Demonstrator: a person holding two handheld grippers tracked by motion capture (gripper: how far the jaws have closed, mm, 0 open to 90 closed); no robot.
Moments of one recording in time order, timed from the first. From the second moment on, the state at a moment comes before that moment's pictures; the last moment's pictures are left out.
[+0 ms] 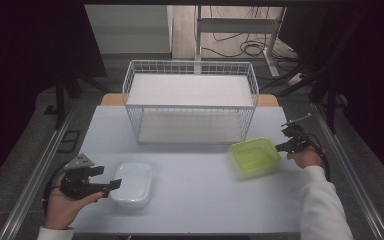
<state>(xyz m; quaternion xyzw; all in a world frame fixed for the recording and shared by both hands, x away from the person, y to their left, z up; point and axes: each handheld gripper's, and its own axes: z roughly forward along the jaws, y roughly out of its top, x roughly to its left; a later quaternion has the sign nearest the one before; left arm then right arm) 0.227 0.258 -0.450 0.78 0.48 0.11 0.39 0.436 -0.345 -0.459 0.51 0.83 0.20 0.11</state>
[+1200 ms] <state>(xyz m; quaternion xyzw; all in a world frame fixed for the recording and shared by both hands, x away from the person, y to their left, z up) 0.228 0.246 -0.448 0.78 0.47 0.11 0.39 0.389 -0.244 -0.473 0.44 0.86 0.25 0.07</state>
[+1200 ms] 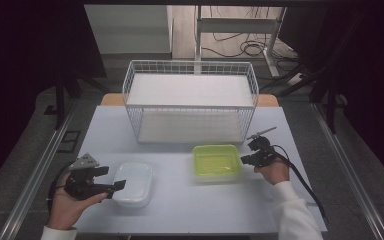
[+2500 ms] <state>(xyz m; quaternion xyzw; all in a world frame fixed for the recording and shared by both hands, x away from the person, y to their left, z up) 0.220 0.235 -0.434 0.77 0.47 0.10 0.41 0.306 -0.301 -0.437 0.45 0.81 0.35 0.11</state>
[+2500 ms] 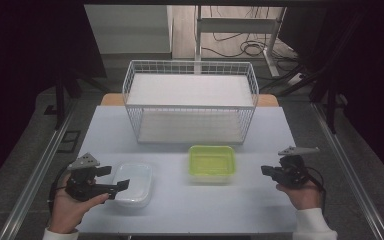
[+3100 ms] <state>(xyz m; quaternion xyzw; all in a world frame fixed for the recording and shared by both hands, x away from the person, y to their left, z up) 0.225 0.223 -0.438 0.77 0.47 0.09 0.42 0.270 -0.269 -0.420 0.43 0.81 0.39 0.11</state>
